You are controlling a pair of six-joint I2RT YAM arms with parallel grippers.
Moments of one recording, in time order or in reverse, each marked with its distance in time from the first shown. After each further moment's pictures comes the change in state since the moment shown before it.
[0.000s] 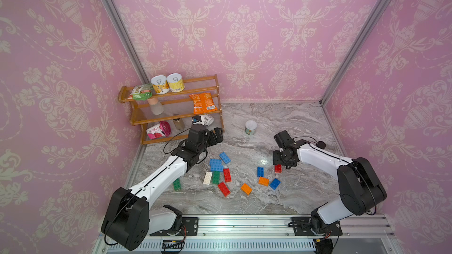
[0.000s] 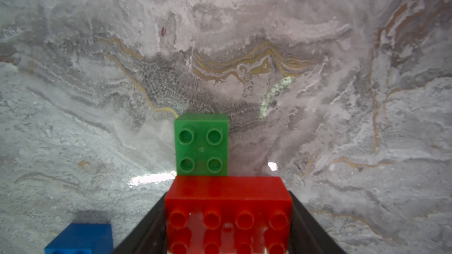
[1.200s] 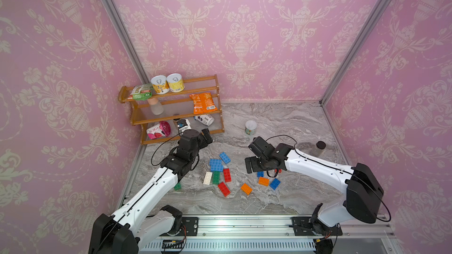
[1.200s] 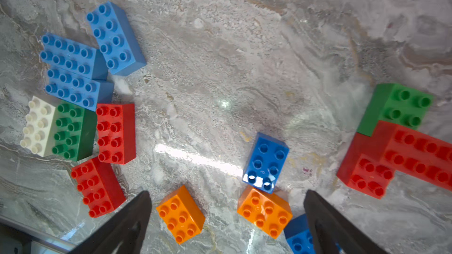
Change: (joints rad) left arm 0.000 -0.230 -0.052 -0.158 -0.307 -0.052; right arm 0.473 0.019 0.234 -0.107 -0.039 0.133
